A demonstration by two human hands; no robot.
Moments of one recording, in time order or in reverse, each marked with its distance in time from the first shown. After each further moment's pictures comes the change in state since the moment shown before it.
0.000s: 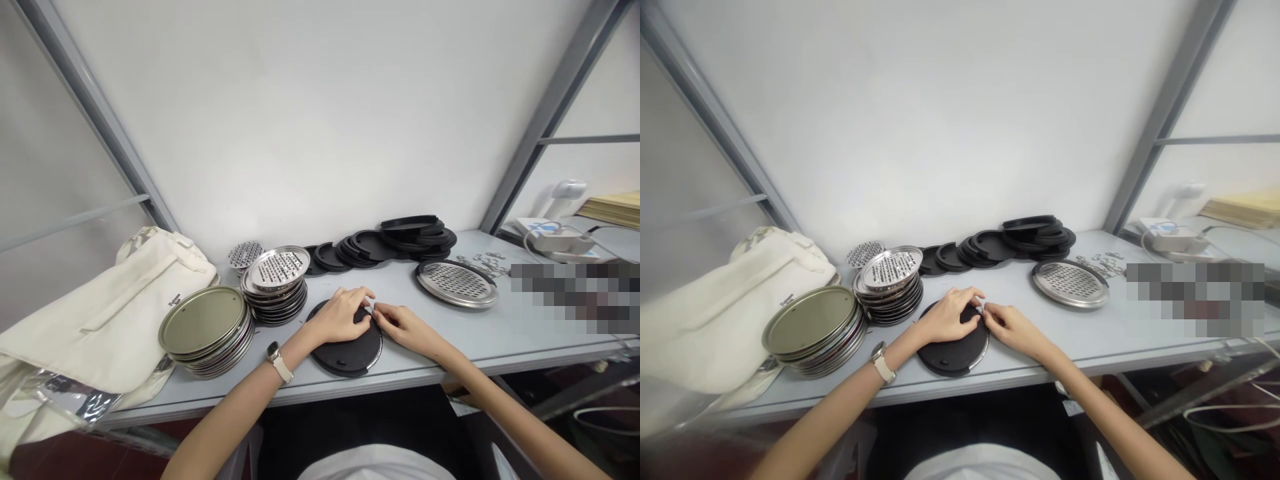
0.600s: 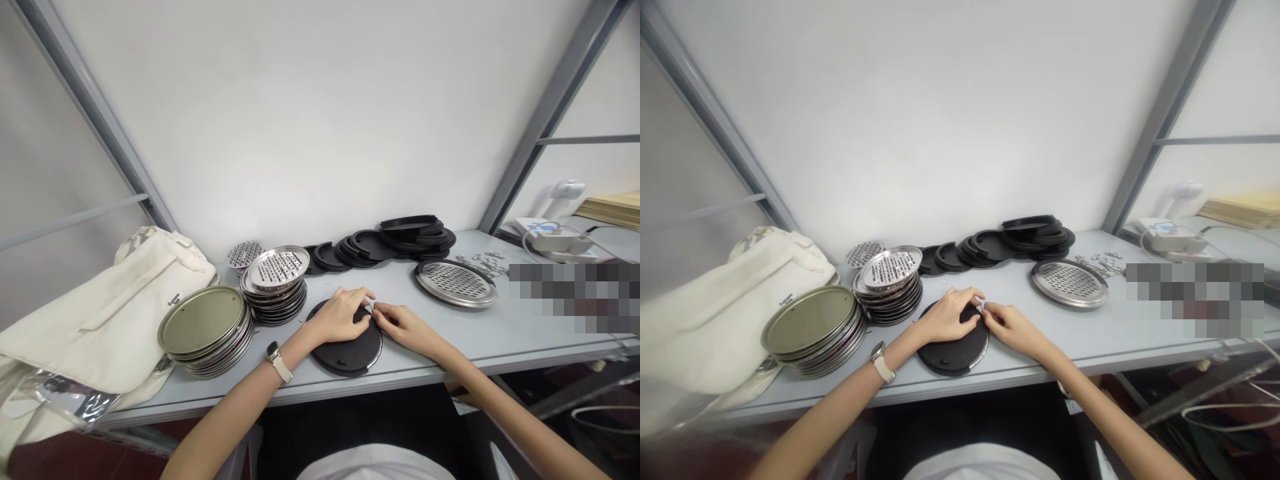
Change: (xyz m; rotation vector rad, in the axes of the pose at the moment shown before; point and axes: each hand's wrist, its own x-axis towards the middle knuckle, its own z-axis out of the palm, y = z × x) left_hand 0.001 0.000 0.000 0.005 -0.018 -0.004; right_hand 0.000 -0.001 -0.001 0.004 0.018 -0.003
